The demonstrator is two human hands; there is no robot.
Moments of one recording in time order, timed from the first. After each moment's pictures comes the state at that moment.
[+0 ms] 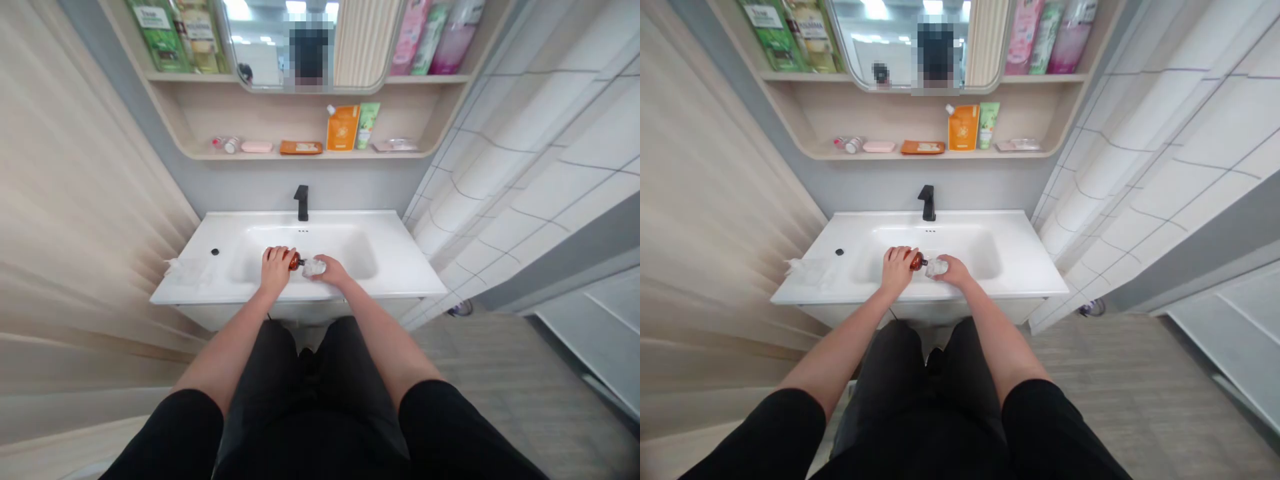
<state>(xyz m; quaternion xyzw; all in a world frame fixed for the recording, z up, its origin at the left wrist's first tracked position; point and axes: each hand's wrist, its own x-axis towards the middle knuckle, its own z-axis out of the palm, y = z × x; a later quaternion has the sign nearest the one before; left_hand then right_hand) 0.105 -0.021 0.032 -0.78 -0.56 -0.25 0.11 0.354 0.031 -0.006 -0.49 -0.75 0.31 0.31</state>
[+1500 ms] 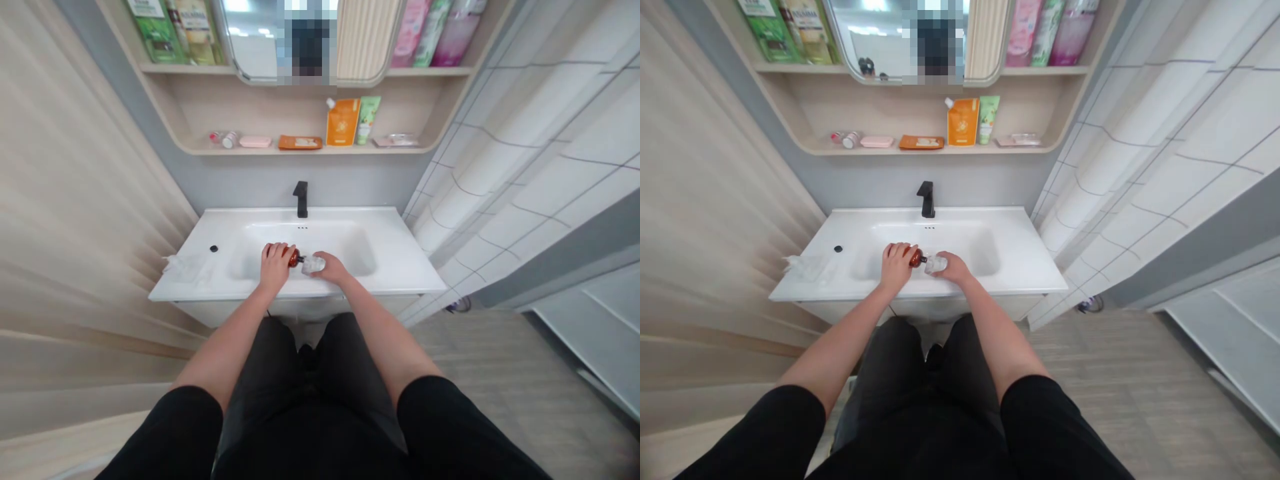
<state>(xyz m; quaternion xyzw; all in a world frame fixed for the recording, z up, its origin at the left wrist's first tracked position) 0.106 -0.022 0.033 -0.79 -0.56 -0.24 0.11 0.356 0.033 -0.011 -0.49 -0.76 0.29 0.31</state>
